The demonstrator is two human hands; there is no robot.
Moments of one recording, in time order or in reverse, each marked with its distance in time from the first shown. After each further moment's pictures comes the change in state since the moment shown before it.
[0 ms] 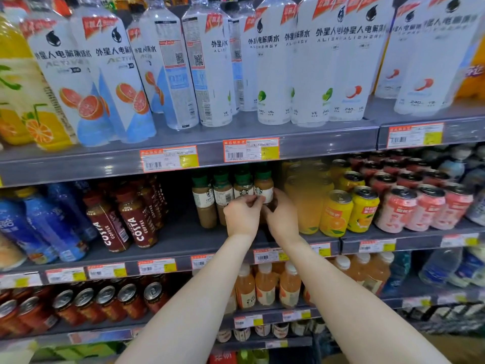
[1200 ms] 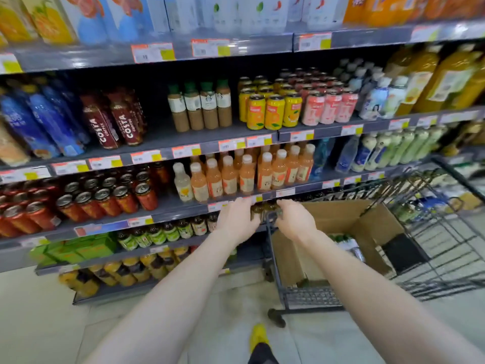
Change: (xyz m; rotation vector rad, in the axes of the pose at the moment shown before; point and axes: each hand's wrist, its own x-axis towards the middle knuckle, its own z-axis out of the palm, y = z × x) left_hand -0.341 -0.013 -0.092 0.576 -0.666 0.298; right_hand -0.339 -0.016 -0.202 -0.722 -0.511 0.322
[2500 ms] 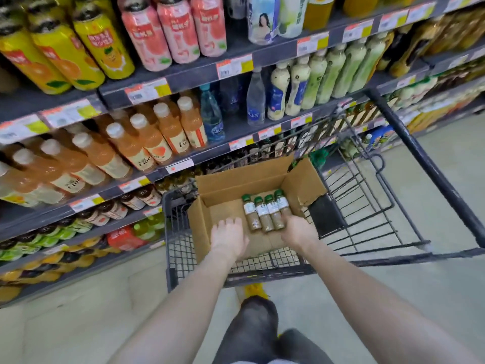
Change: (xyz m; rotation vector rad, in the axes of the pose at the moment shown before) left_hand 0.144 0.256 0.299 0.319 -0.553 -0.084; right_hand 0.068 0.425 0.016 0.053 -0.393 0.364
